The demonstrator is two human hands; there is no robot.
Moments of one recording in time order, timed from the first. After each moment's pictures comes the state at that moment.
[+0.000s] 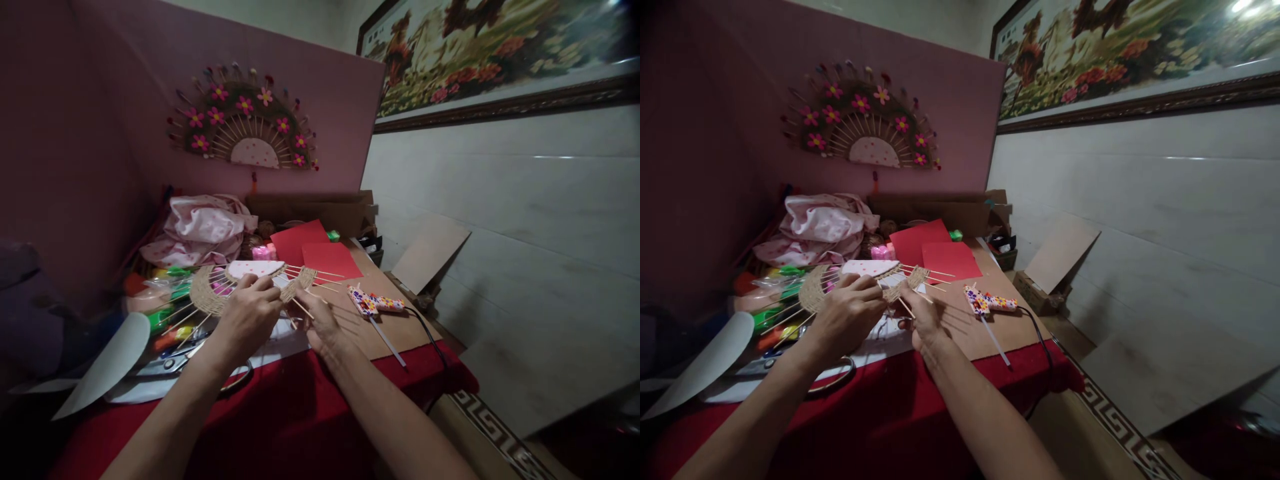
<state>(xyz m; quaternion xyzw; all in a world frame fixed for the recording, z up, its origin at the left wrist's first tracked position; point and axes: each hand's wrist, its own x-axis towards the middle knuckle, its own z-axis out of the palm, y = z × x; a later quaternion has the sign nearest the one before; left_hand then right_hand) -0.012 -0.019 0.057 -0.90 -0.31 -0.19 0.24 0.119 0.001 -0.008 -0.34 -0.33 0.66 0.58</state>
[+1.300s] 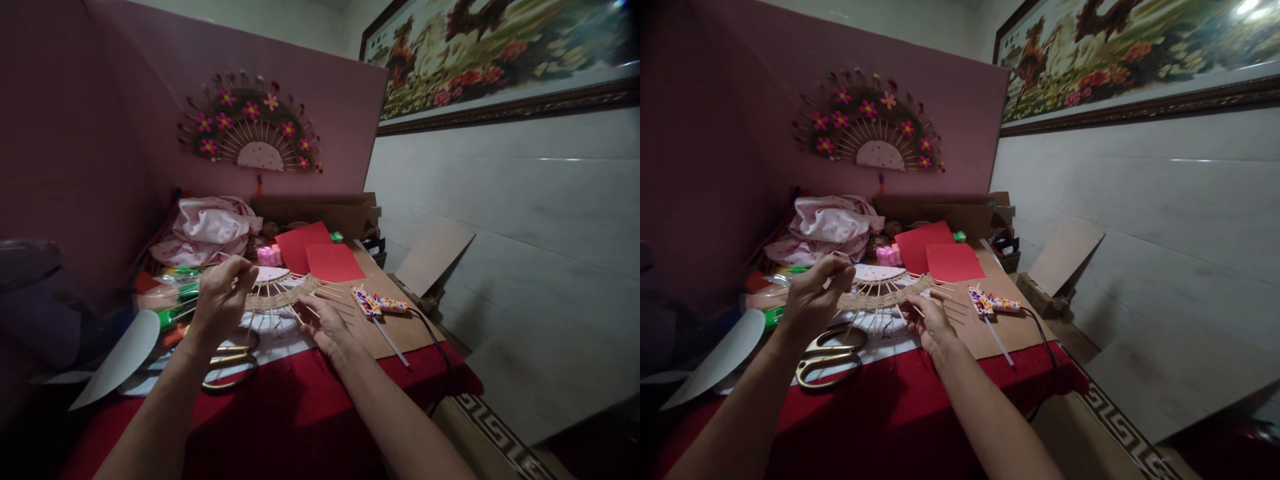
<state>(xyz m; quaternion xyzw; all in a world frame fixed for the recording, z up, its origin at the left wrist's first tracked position) -0.042 -0.020 0.074 -0.75 -0.43 -0.51 0.00 0.129 -0.010 -0.007 -0.39 -0.22 0.69 0.57</state>
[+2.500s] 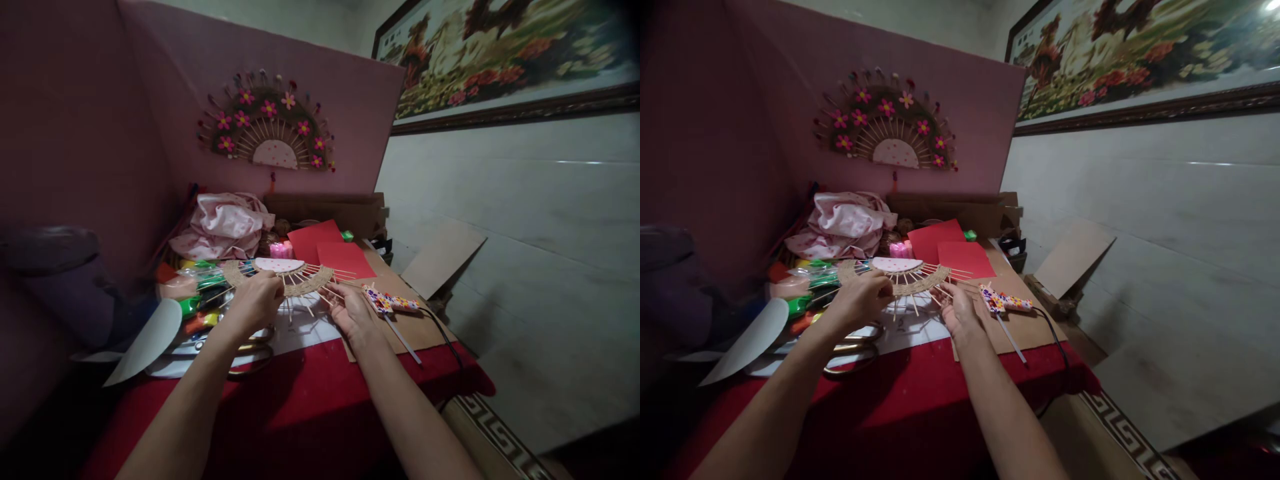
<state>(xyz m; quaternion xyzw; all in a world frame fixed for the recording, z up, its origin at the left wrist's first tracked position) -0.044 -0.001 0.045 -0.85 -0.50 -0.19 0.03 0.146 0.006 0.001 -0.37 -0.15 0.66 0.63</state>
